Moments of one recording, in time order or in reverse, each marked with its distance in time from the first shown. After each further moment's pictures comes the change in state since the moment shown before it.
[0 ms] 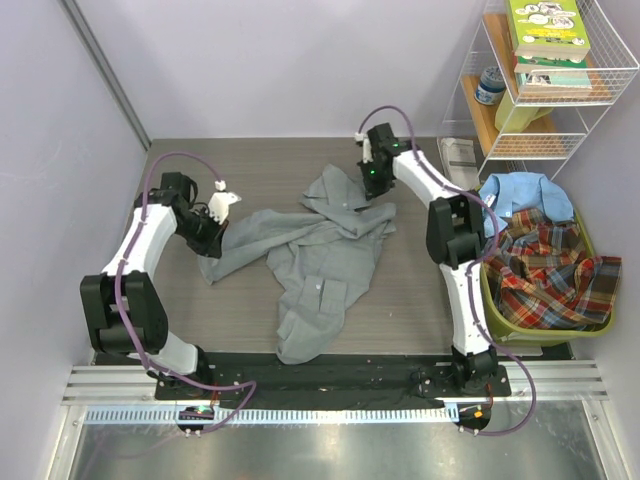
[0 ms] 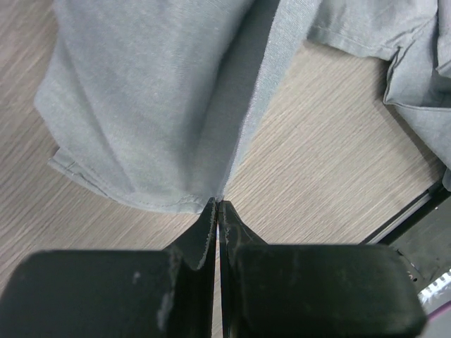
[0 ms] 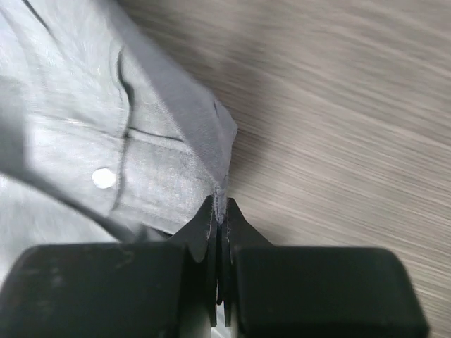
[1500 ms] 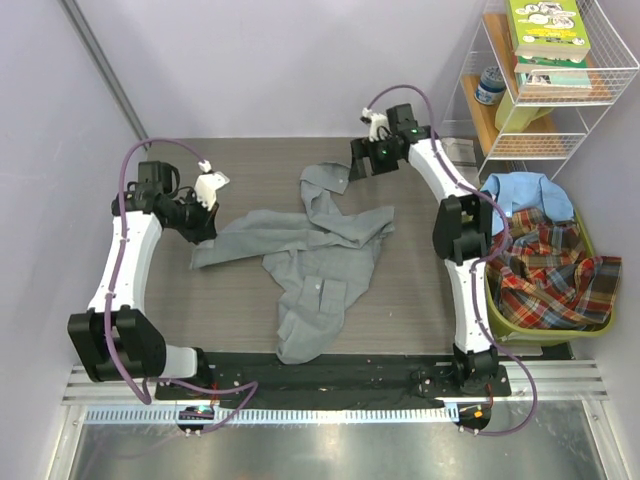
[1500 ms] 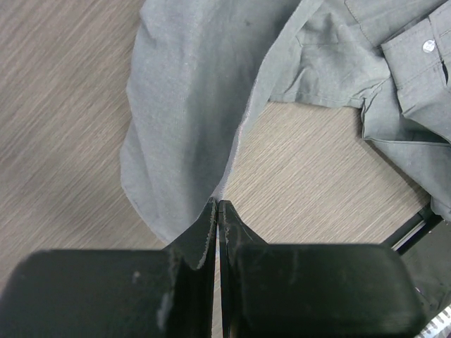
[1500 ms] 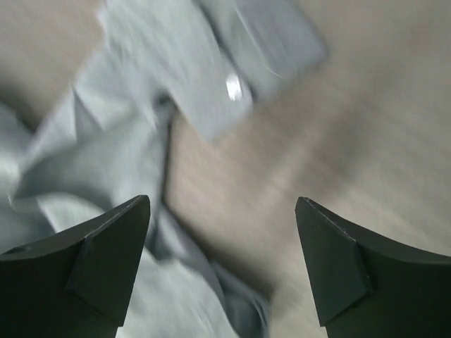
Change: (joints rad) left arm 0.037 -0.159 0.093 -0.012 0.085 -0.009; right arm -0.084 0.022 0.181 0.055 -0.364 -0.060
